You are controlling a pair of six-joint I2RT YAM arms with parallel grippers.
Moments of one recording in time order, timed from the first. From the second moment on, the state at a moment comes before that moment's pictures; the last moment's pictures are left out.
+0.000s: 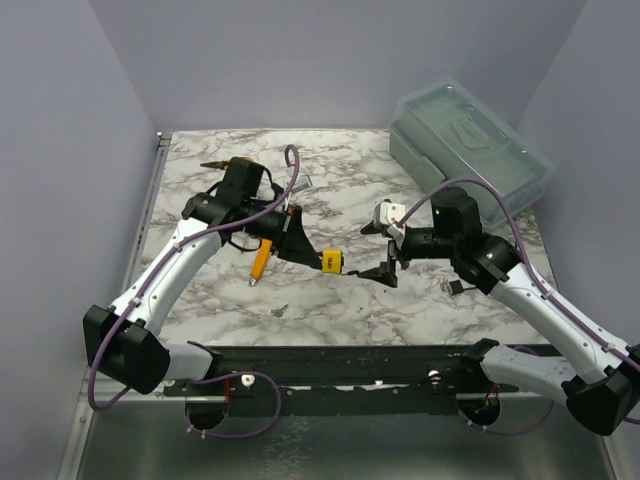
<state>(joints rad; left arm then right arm) -0.40 1.32 1.25 -0.81 1.23 -0.04 0.63 1.04 0.99 -0.39 -0.70 -0.50</state>
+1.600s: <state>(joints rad) -0.56 1.37 1.23 -0.80 1.23 0.01 0.69 1.06 1.03 -0.59 -0.91 -0.86</state>
